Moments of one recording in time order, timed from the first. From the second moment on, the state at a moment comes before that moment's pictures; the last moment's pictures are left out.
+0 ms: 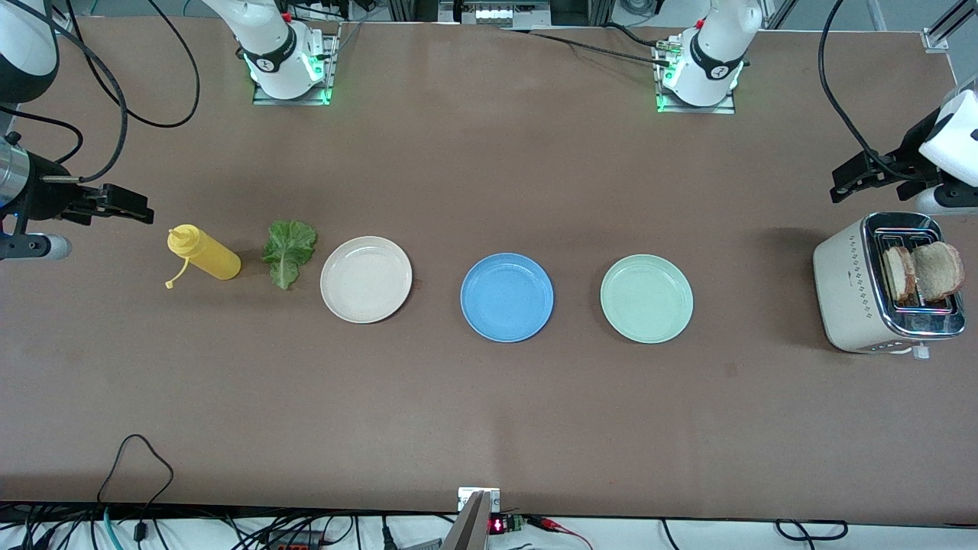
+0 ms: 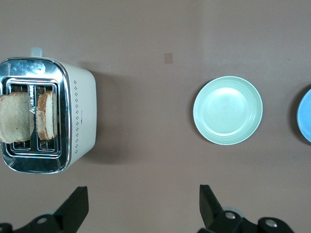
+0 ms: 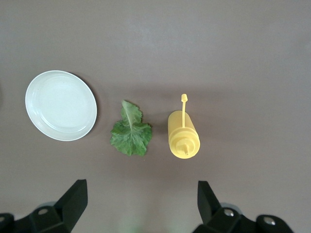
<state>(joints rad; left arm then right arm) 0.09 -0.05 -0.07 -1.72 0.02 1.65 -0.03 -0.05 0.19 0.04 -1.48 0.01 1.52 -0.04</state>
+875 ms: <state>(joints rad) 0.26 0.11 -0.04 -1.76 0.02 1.81 0.08 -0.05 0.16 0.04 -1.52 0.01 1.53 -0.03</state>
